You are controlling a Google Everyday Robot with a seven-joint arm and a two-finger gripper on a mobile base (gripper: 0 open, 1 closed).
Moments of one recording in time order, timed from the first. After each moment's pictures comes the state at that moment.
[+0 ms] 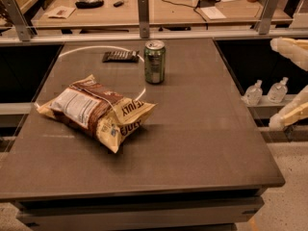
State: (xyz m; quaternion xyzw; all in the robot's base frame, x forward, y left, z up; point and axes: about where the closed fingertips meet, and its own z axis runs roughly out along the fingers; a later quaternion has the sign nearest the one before) arm 0.454 -0.227 0.976 -0.56 0.63 0.21 0.50
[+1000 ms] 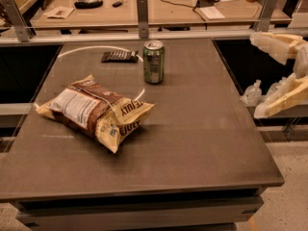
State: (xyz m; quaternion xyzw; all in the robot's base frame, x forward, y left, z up) arm 0.465 -0.192 0.988 -0.55 0.59 0.28 0.52
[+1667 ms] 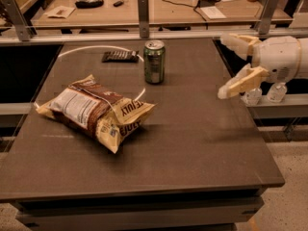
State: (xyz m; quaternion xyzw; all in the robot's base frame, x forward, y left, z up) arm 0.545 -0.163 0.953 -0.52 0.59 0.32 0.53
